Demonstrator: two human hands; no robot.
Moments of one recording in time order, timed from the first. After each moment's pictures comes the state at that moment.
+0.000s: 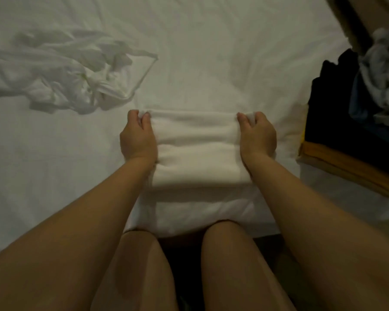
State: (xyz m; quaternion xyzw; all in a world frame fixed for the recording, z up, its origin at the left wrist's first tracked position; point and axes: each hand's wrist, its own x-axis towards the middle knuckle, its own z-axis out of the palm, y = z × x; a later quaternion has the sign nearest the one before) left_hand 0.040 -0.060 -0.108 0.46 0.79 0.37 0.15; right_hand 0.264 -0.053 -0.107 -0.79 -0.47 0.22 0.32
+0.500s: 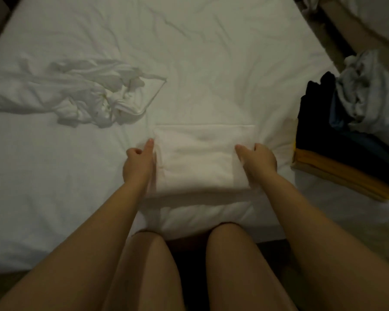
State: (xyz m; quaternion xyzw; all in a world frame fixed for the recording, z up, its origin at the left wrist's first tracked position) left_hand 0.022 -0.098 -0.091 0.32 0.82 0.28 0.37; right_hand 0.273 -0.084 -0.090 -0.80 -0.45 0.35 0.19
